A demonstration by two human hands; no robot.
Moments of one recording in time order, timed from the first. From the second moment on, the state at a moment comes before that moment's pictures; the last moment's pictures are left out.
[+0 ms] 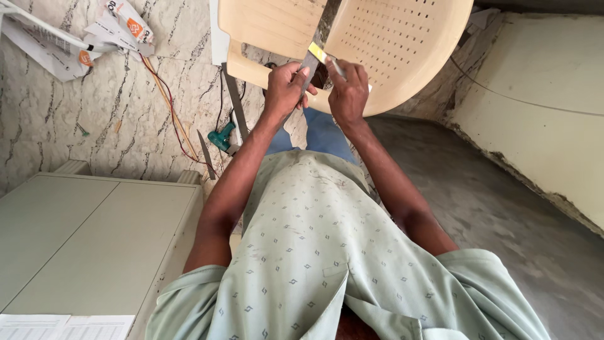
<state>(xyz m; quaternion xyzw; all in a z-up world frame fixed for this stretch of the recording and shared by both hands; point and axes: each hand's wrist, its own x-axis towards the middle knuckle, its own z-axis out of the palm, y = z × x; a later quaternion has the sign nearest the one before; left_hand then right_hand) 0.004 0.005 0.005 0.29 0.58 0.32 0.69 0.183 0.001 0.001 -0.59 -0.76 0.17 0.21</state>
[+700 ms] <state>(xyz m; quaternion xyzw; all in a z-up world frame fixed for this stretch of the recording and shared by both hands) 0.013 0.001 -0.005 0.26 0.59 0.33 0.69 0.207 0.013 -0.015 -0.57 -0.70 0.38 0.19</state>
